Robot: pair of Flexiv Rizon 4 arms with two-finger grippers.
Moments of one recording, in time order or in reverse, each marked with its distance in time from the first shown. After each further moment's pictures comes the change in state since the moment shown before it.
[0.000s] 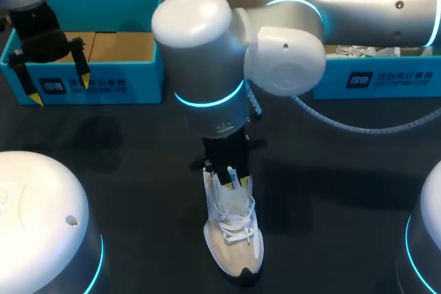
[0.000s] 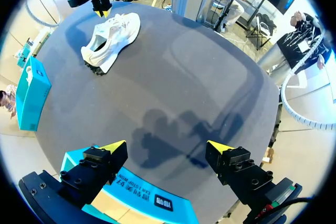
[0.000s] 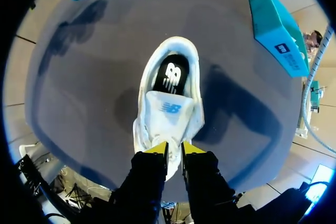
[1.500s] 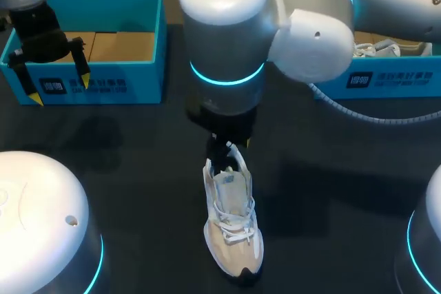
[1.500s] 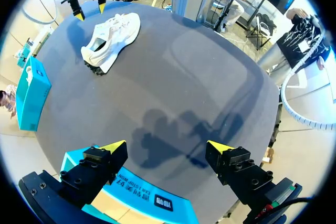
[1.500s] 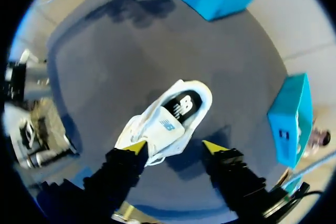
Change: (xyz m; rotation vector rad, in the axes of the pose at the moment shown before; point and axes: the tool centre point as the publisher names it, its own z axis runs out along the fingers) left arm 0.000 0.000 0.000 0.000 0.000 0.000; right arm -0.020 0.036 -0.042 -0.176 0.024 -0.685
